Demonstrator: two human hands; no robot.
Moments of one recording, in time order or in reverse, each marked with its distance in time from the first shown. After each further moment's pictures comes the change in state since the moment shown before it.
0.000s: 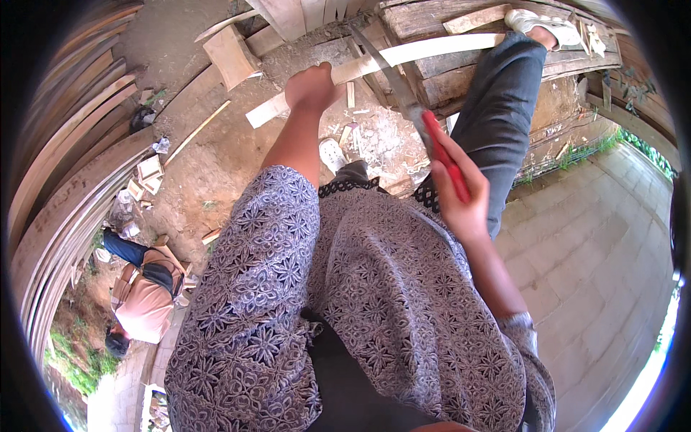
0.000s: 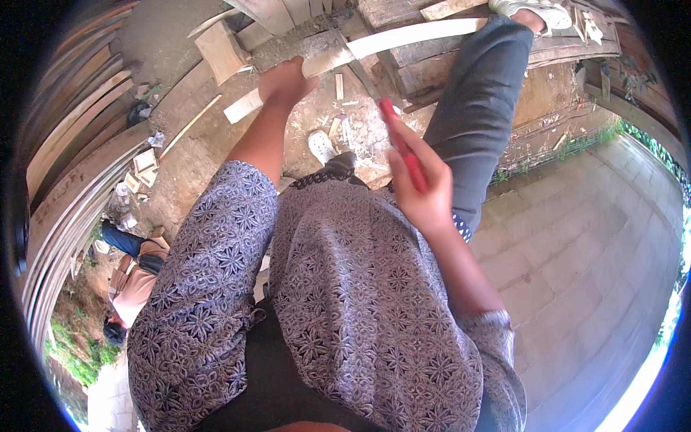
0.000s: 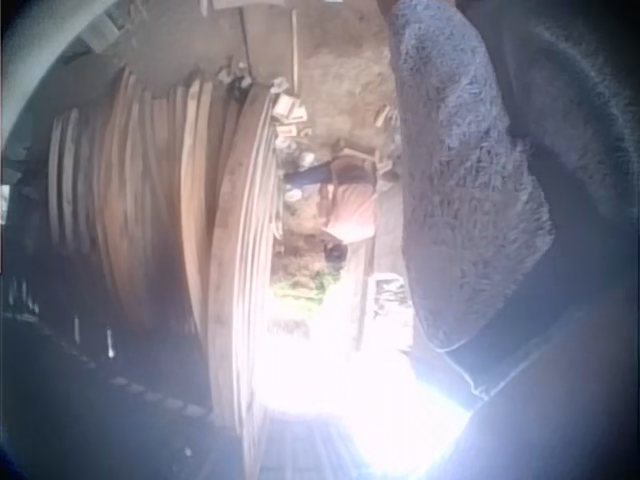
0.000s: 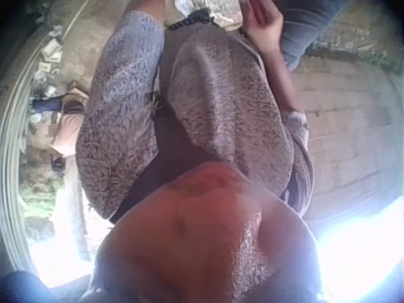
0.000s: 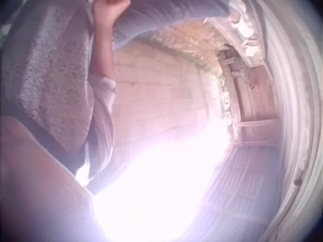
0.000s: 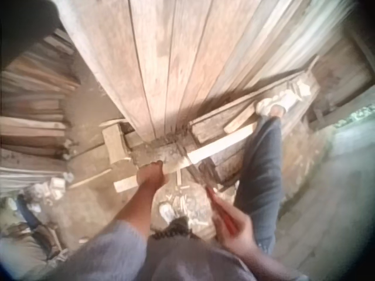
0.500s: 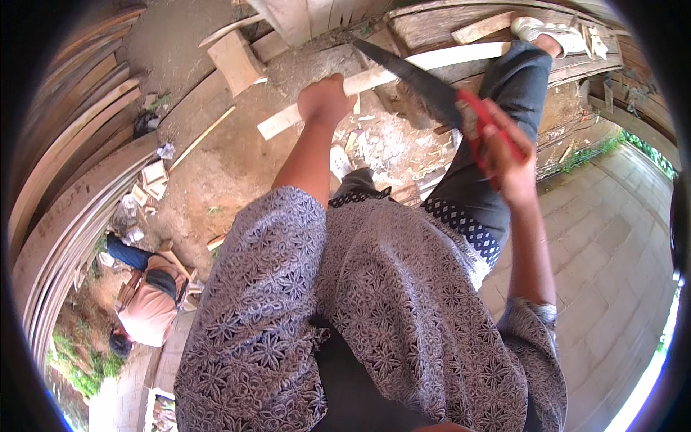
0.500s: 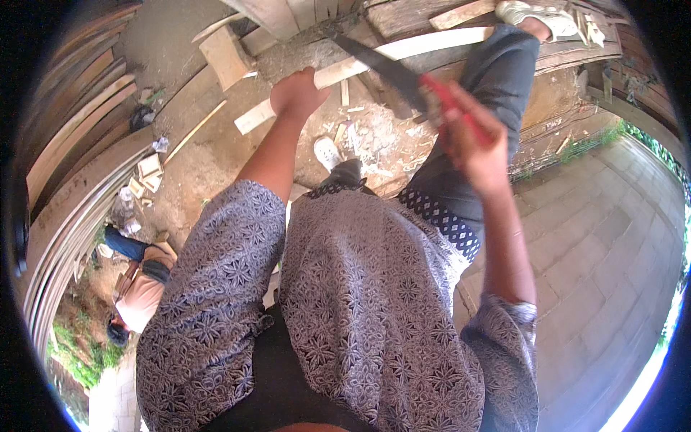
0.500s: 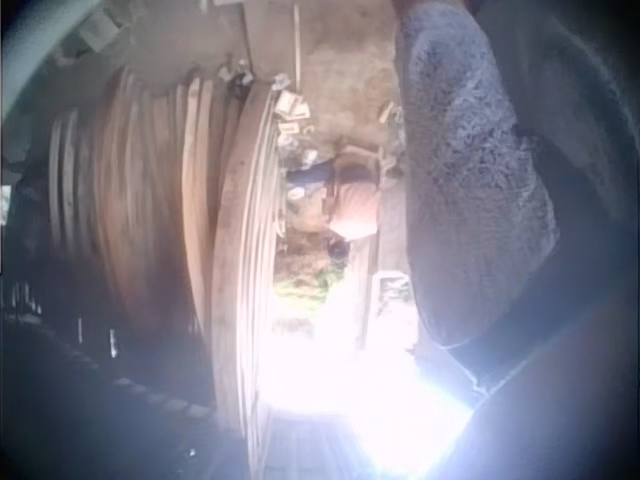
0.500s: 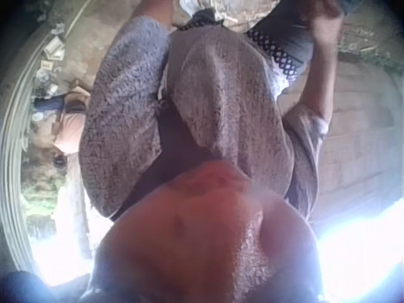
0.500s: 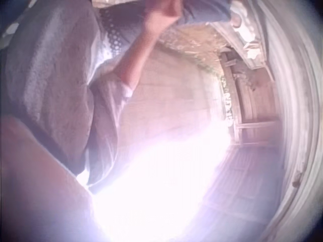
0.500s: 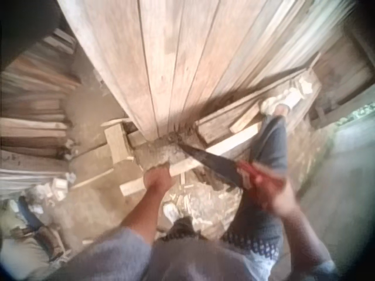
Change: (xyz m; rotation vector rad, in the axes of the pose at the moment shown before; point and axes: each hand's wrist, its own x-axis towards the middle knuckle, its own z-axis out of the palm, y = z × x) left_hand -0.004 -0.001 0.009 -0.031 0.061 -0.046; right_hand 0.064 0.004 -0.060 0.051 -0.039 0.306
